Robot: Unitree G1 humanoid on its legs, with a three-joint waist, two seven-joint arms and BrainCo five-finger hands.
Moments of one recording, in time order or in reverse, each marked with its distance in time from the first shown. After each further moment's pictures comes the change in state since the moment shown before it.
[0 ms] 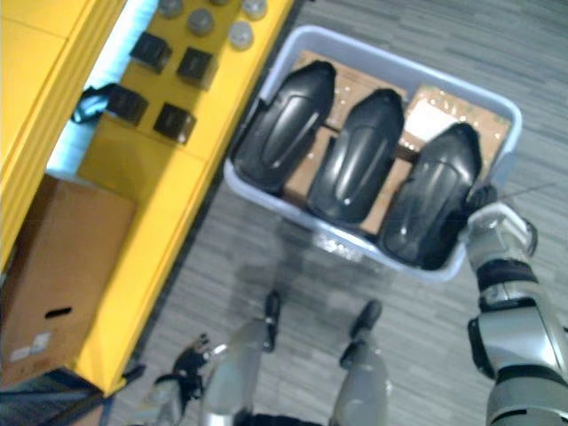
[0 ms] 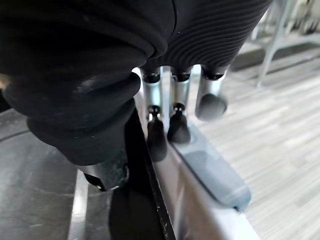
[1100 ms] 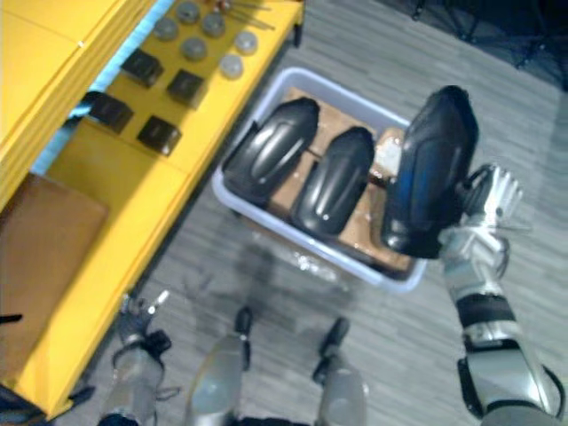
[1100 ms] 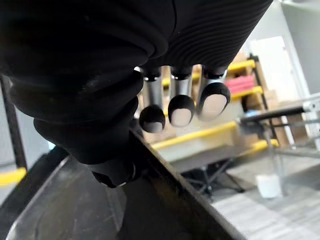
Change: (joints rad) left arm 0.039 0.032 0.232 -0.560 0.026 -0.160 0.436; right arm 0.301 0.117 -0.124 -0.422 -0.018 -0.180 -0.592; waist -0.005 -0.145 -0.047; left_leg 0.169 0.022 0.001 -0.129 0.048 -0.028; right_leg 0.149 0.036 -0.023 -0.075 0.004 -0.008
